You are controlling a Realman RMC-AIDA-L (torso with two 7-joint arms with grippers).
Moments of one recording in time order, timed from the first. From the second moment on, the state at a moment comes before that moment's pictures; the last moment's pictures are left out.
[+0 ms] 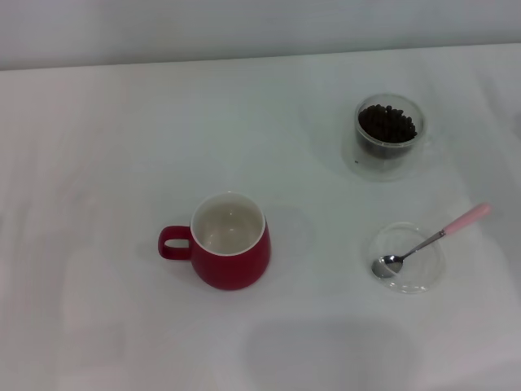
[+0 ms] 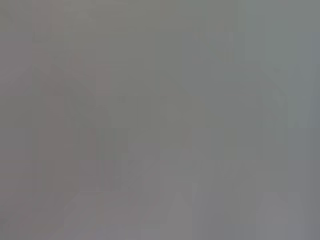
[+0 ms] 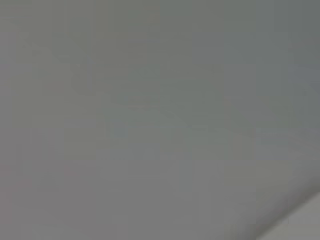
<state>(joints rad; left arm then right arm) -0.24 -2.08 2.80 0.16 -1.45 1.48 -0.14 0.31 1.96 -1.14 -0.12 -0.32 -1.06 1.09</state>
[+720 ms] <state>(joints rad) -0.34 -2.08 2.79 0.14 -1.52 1.43 -0.18 0.18 1.94 -1.19 -0.11 -0.56 -1.14 1.46</state>
